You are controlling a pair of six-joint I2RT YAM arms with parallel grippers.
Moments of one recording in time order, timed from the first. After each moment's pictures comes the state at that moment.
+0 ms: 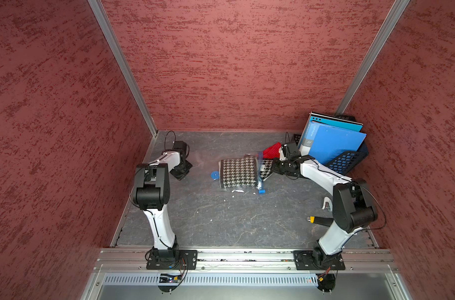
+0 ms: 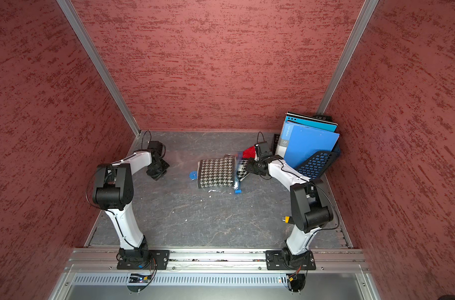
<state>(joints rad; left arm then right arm) 0.04 1.98 1.35 -0.72 -0.11 -0.89 0.27 1.71 1.18 -0.46 -0.17 0.55</state>
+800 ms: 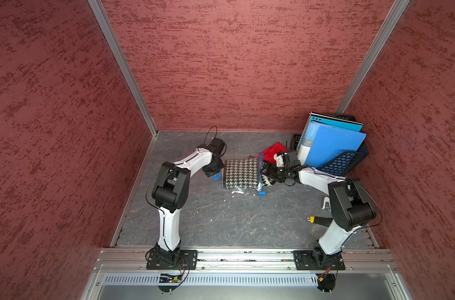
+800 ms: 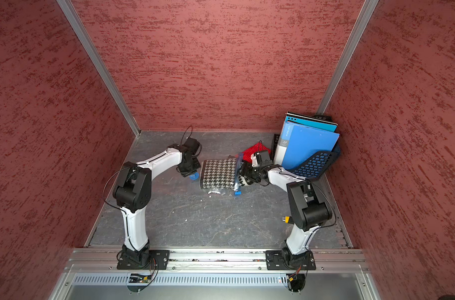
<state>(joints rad) -0.41 2.02 1.57 -0.84 -0.08 -0.89 0.27 1.74 1.00 -0.13 -0.47 0.64</state>
